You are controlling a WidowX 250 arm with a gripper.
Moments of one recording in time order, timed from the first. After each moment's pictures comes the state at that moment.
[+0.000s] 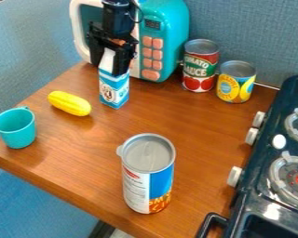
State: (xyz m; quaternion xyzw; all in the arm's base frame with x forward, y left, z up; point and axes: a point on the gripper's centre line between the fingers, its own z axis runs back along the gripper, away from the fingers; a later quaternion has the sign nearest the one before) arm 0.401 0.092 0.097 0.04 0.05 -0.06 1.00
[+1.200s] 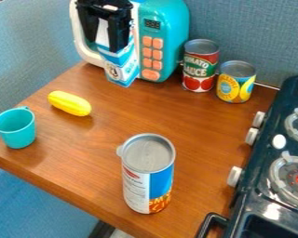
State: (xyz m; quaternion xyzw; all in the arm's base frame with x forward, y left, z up) arm 0.354 0.058 0.171 0.01 -0.07 -0.09 0.99
